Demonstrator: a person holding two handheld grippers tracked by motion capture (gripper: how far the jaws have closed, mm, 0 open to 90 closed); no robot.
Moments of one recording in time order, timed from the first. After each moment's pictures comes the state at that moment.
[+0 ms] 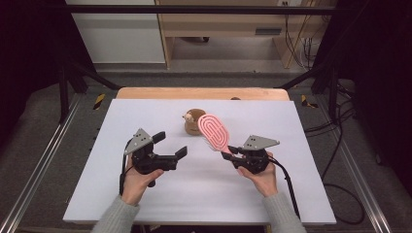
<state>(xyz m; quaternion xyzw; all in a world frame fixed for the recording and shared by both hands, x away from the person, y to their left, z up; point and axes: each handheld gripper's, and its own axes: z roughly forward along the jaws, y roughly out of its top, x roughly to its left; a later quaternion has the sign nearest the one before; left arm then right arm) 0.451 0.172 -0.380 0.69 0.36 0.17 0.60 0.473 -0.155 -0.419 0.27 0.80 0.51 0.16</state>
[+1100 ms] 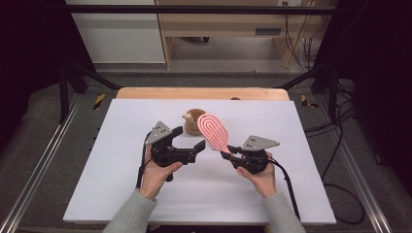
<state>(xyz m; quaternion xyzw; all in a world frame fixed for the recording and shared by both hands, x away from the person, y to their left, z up) 0.465 0.126 -0.370 0.69 0.37 0.15 0.61 0.472 -0.153 -0.419 0.27 0.80 0.52 0.16</state>
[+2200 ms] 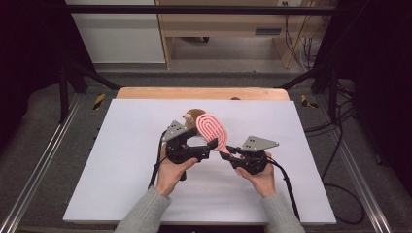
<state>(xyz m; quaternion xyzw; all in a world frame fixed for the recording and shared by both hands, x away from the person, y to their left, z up) 0.476 0.093 -0.379 0.69 0.38 0.12 0.60 0.471 -0.151 -0.419 0.26 0.80 0.52 0.16</state>
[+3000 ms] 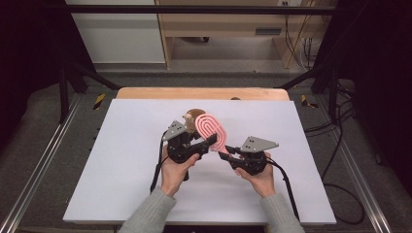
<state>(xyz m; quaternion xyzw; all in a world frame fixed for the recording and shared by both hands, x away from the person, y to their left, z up) 0.476 0.090 -0.379 0.68 0.40 0.11 0.61 0.469 -0.149 -0.418 0.25 0.79 0.53 0.17</state>
